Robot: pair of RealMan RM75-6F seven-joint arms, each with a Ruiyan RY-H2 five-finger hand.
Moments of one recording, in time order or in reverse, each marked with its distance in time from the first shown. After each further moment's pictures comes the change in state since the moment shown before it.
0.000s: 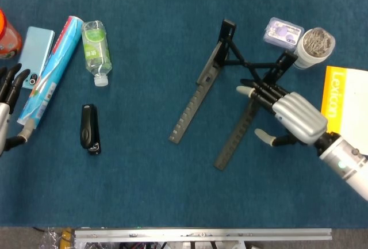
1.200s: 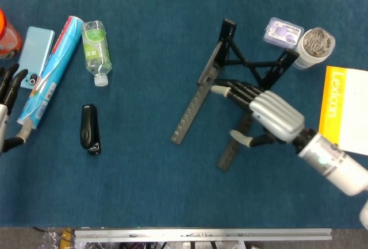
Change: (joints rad) left arm 0.009 0.012 0.002 -0.022 0.008 0.015 0.017; right arm 0.075 -0.054 0.047 -0.042 -0.014 -0.023 0.085
